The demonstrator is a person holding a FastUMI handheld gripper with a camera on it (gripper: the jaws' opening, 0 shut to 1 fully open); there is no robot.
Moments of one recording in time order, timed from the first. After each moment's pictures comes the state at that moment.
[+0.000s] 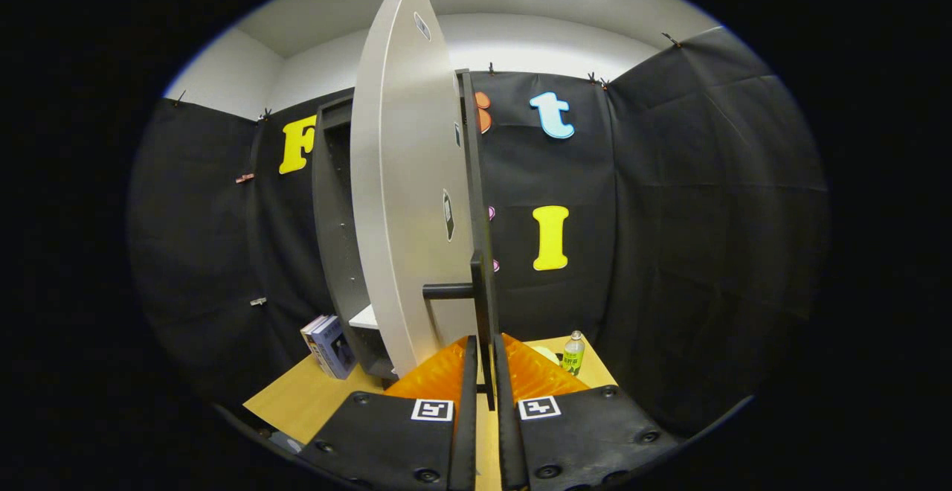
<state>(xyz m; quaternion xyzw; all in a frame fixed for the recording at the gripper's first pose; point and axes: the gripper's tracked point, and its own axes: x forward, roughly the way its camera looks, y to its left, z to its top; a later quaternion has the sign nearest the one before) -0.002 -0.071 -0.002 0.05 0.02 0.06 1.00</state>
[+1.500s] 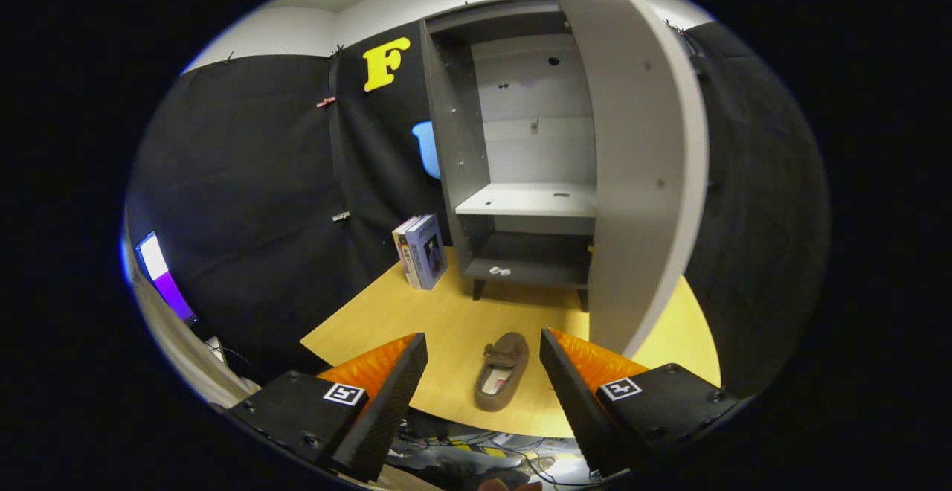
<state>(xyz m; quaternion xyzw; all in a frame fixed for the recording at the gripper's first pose) -0.096 0.076 -0.169 0.03 0.21 0.22 0.95</state>
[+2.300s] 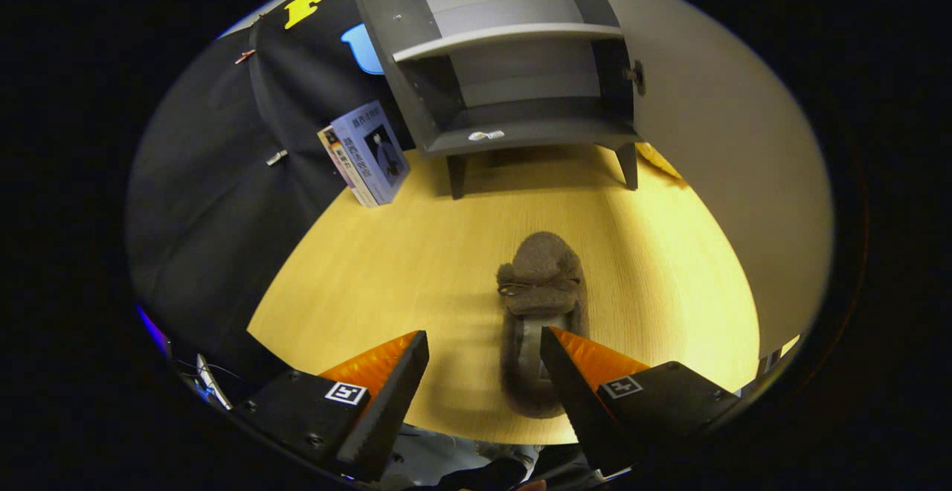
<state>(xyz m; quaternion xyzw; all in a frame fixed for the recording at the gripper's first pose) -0.006 0.130 -0.422 0.06 0.37 0.13 0.92</state>
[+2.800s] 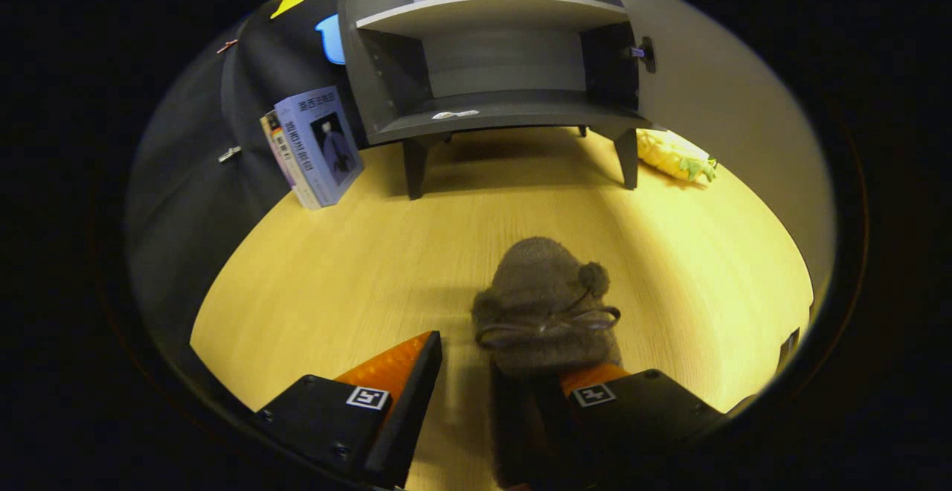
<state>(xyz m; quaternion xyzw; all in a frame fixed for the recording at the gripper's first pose) 0.075 0.132 -0.483 0.03 0.33 0.03 0.94</state>
